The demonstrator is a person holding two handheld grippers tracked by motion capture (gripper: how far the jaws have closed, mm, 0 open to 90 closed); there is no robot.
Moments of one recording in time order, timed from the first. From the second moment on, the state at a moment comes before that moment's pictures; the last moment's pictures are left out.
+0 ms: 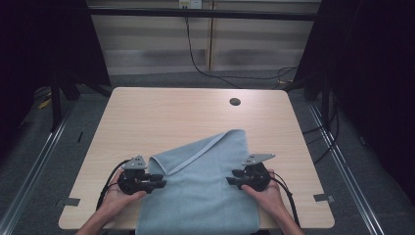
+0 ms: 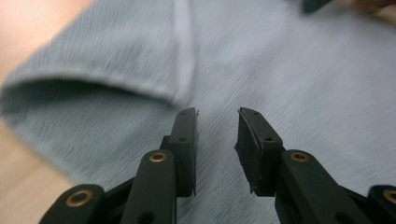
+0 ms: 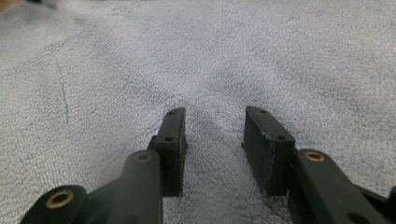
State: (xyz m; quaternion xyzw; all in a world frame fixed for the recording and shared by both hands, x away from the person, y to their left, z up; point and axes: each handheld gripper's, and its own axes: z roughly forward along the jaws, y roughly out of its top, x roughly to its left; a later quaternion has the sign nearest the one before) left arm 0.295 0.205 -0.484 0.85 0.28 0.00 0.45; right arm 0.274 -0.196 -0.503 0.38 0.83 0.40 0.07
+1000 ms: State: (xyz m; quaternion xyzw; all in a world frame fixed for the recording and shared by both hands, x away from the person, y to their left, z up) left arm 0.383 0.200 -0.466 0.81 0.36 0.06 0.46; right arm 0.277 -0.198 -0.504 0.38 0.83 0.41 0.05
